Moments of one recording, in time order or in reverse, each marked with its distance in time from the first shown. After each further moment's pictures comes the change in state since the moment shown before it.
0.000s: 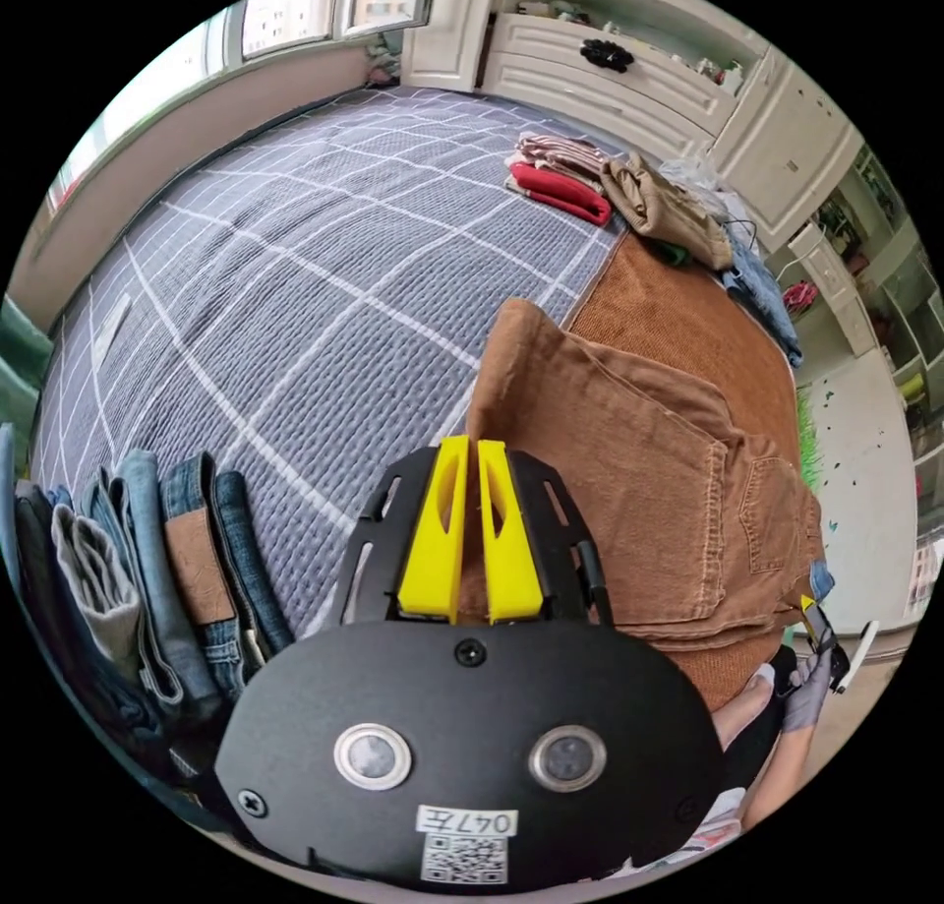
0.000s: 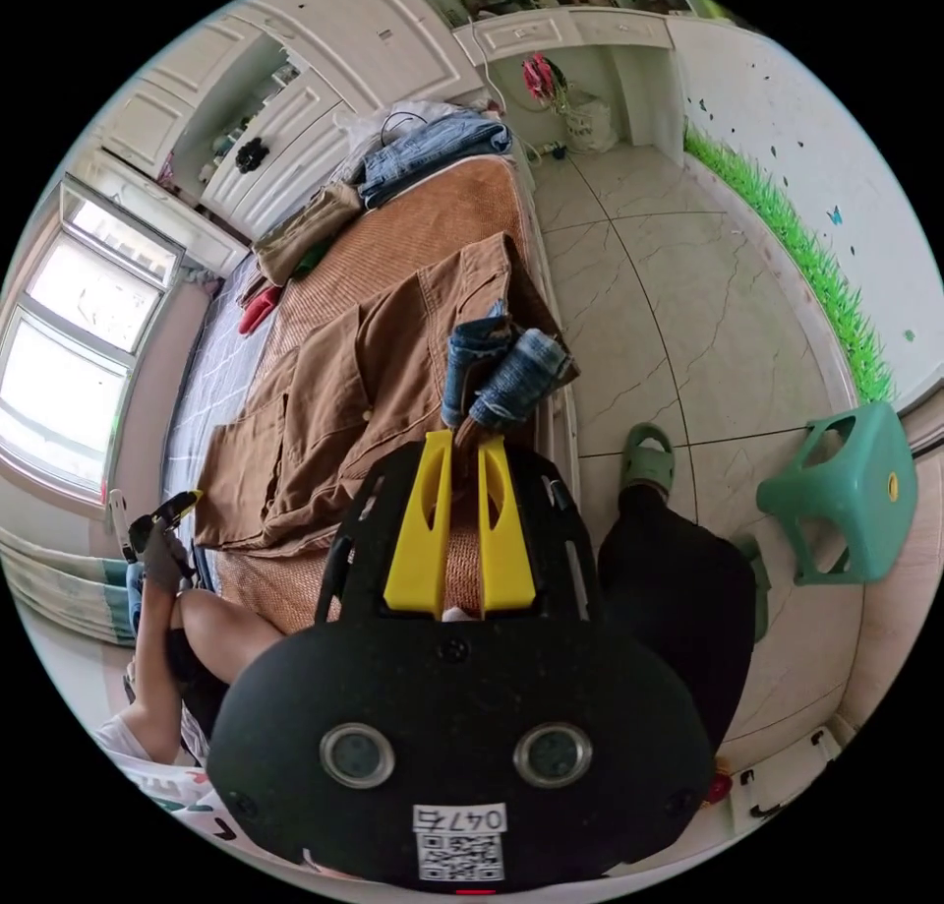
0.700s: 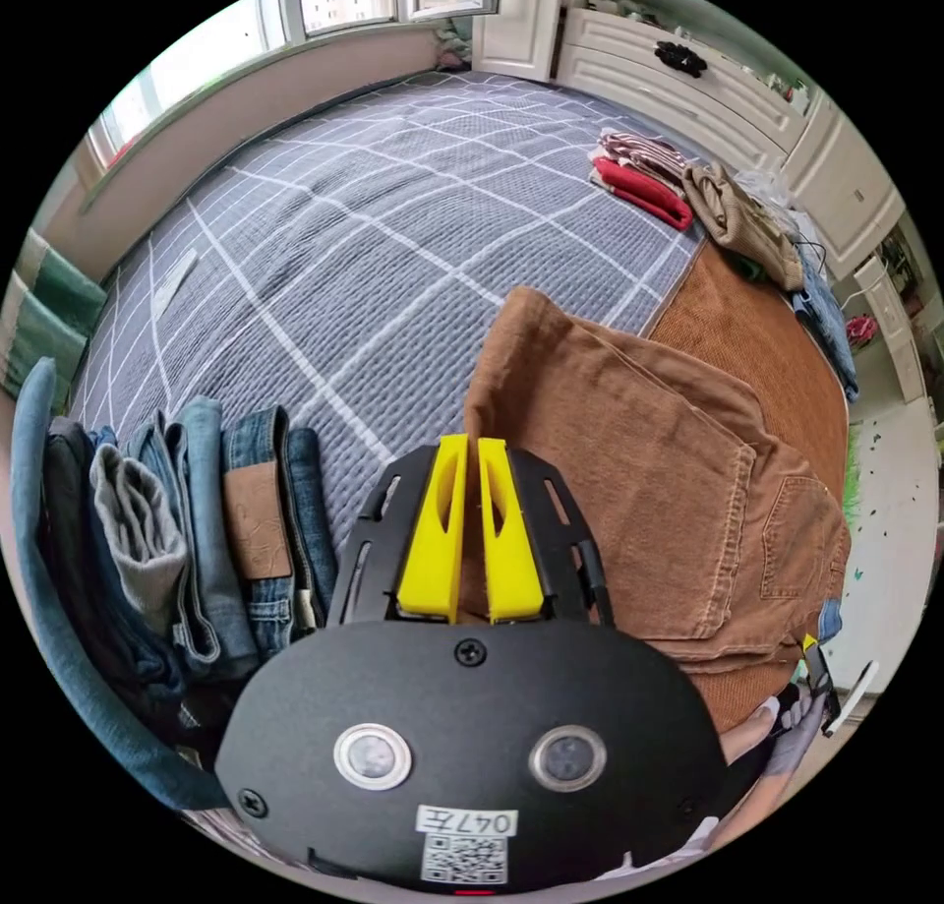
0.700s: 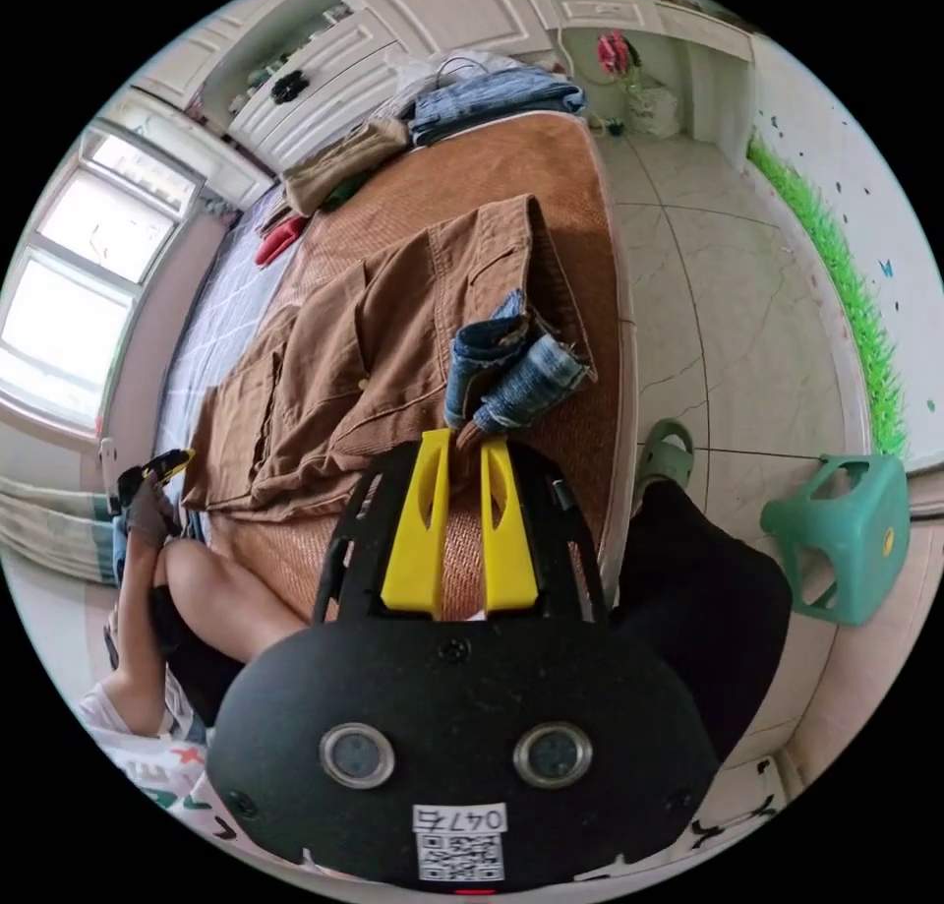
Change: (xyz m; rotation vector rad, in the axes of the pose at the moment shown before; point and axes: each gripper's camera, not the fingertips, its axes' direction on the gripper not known) left arm -0.022 -0.036 -0.114 -0.044 -0.157 -0.123; right arm -0.003 0.008 0.041 -0.119 0.005 -0.129
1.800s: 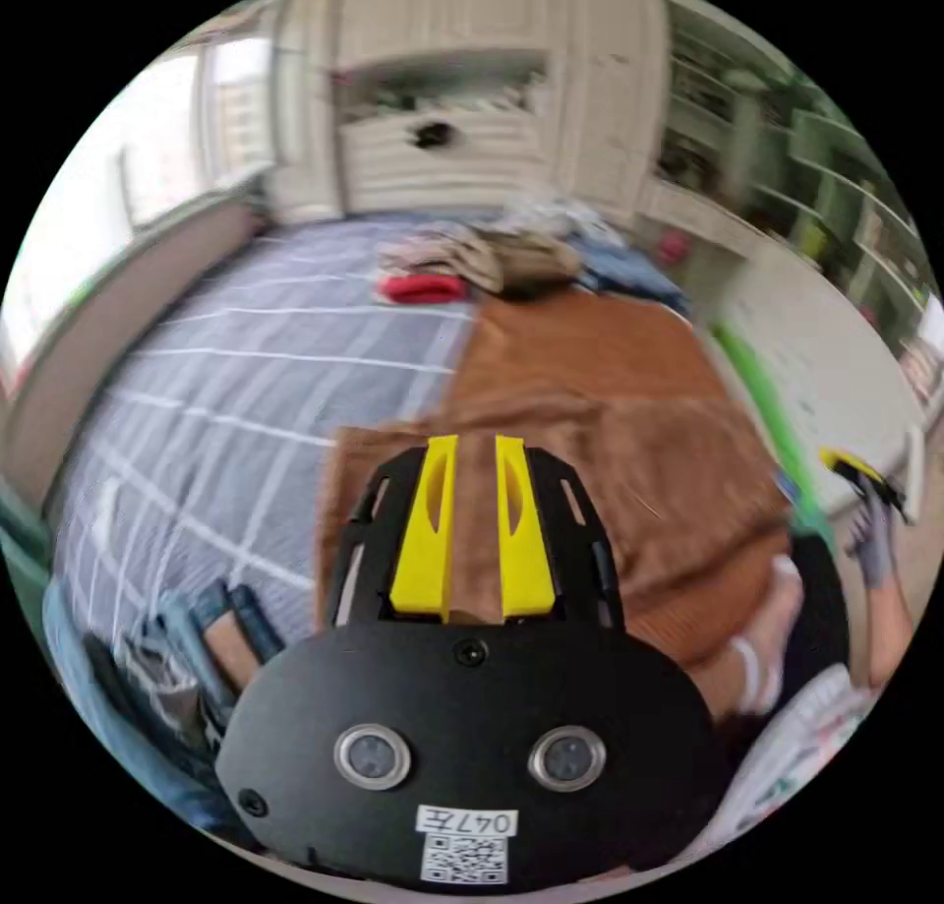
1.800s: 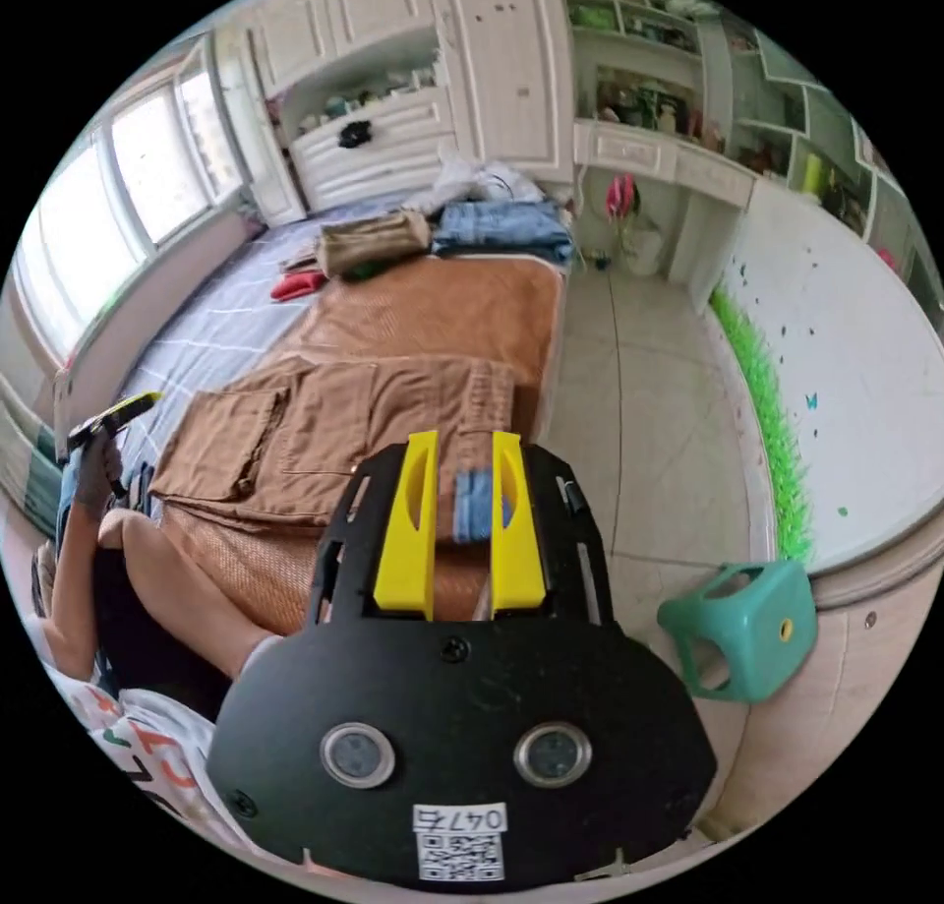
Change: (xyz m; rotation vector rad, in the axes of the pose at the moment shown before) left arm 0.199 -0.108 -0.181 0.325 0.232 0.512; right arm -0.073 0.043 -0.088 0.263 0.203 -0.200
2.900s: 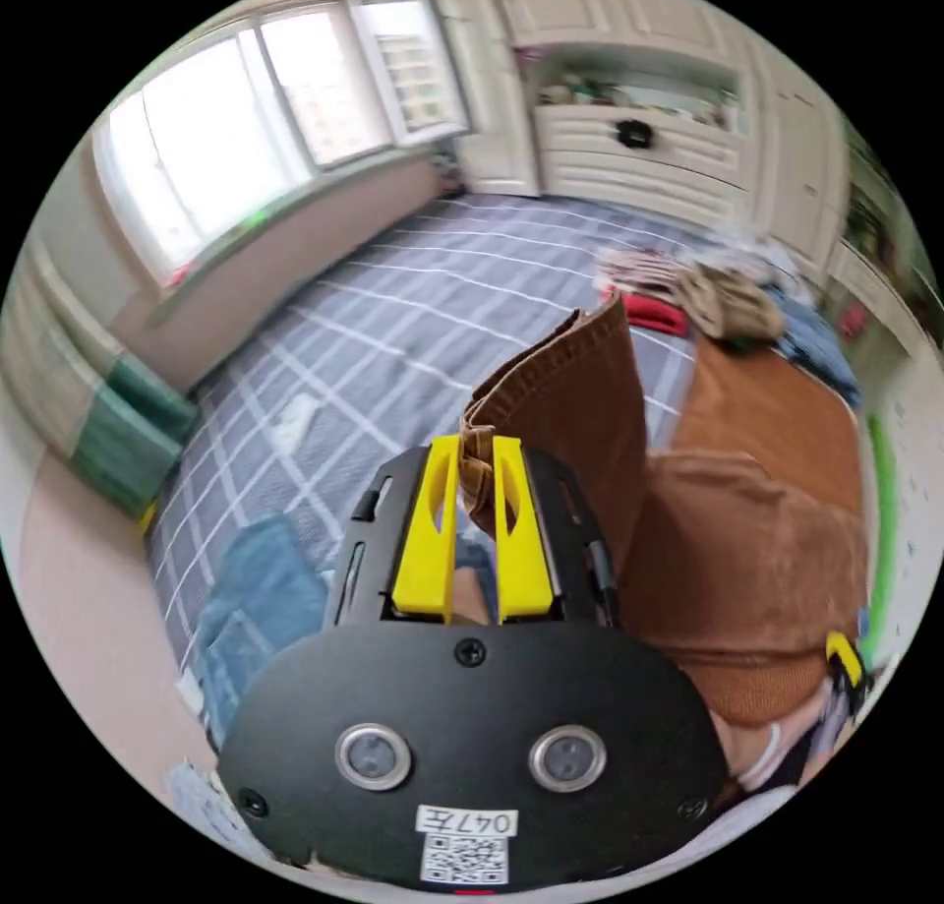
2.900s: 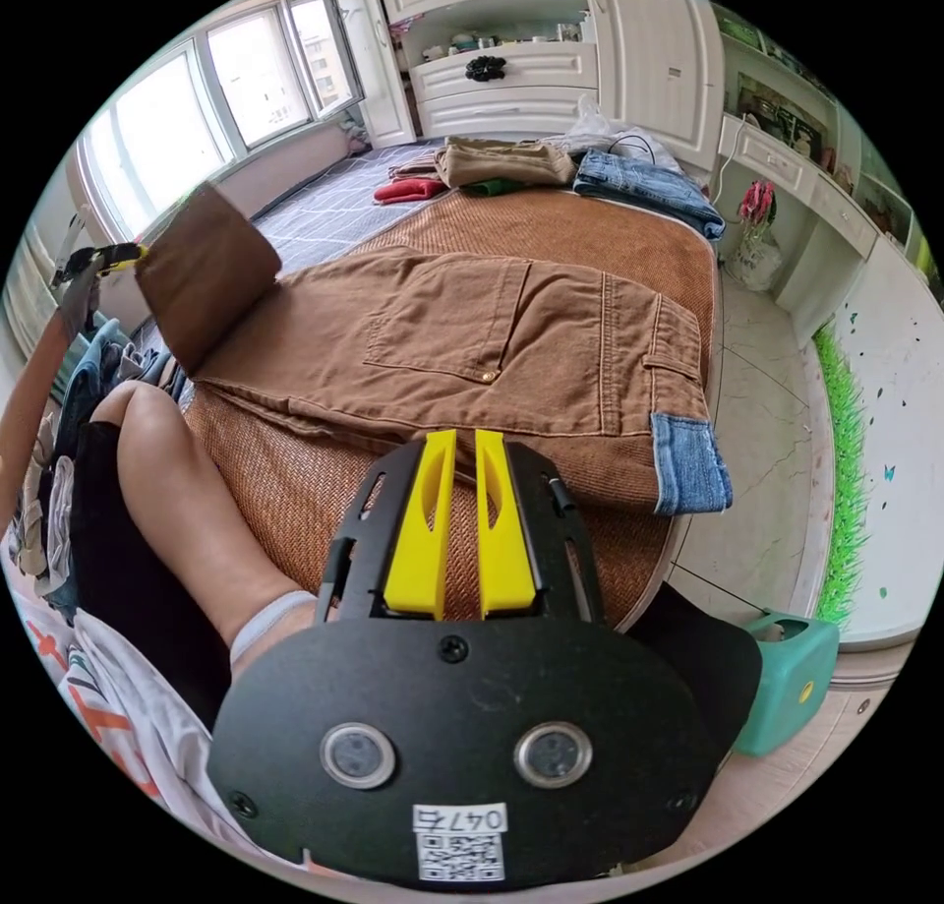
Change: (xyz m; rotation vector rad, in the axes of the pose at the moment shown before) left arm -0.170 0.091 -0.093 -0.078 -0.453 -0.339; right arm -0.147 0.060 0.056 -0.101 -0.165 -0.266
